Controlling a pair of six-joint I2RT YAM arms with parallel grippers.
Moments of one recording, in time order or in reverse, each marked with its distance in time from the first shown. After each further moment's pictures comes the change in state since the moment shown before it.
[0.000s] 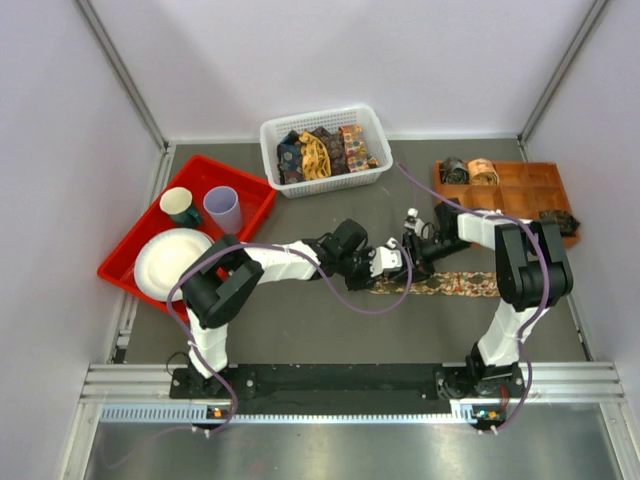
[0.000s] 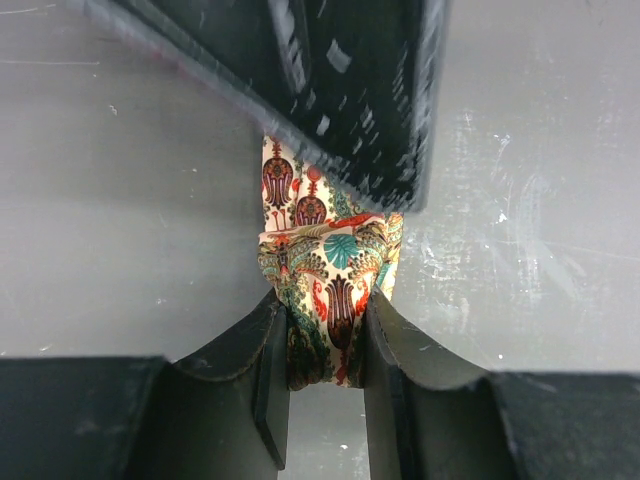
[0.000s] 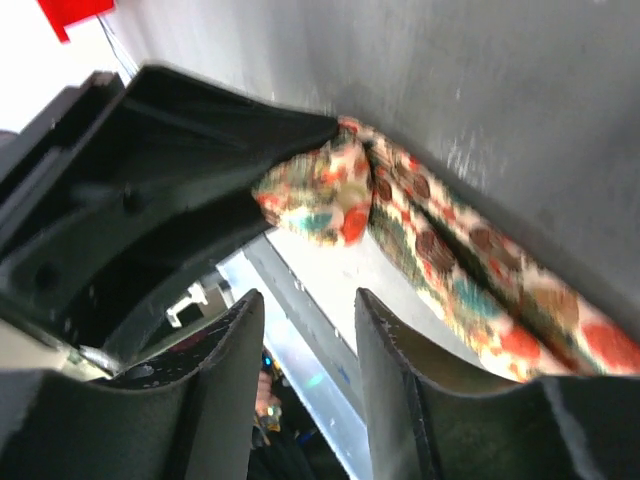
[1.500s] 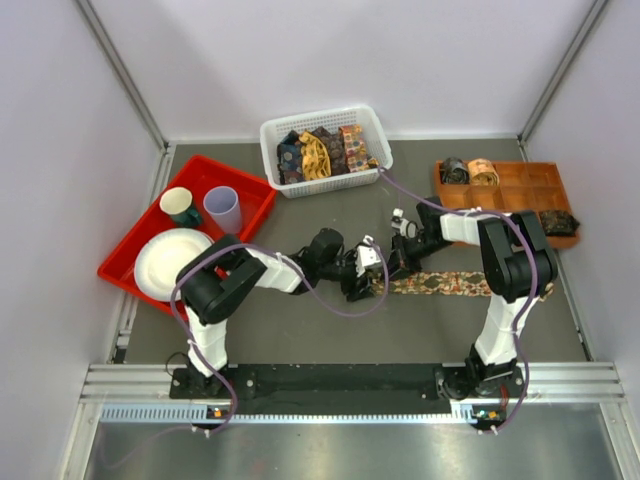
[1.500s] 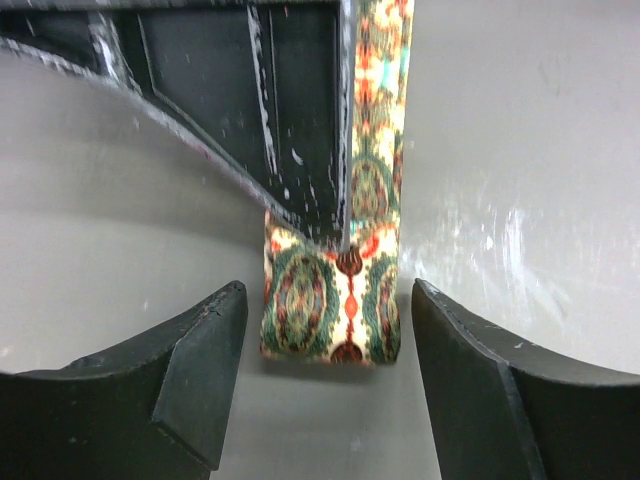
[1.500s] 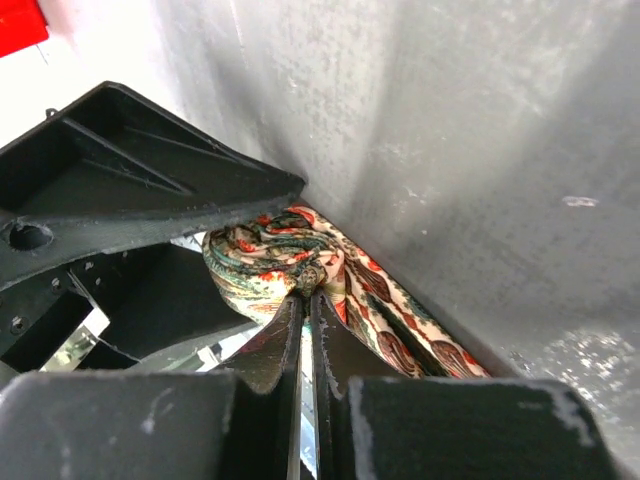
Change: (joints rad) left arm 0.058 -0.013 -0.256 0.508 0.151 -0.178; right arm 0.093 0.096 0.027 0.173 0.114 0.116
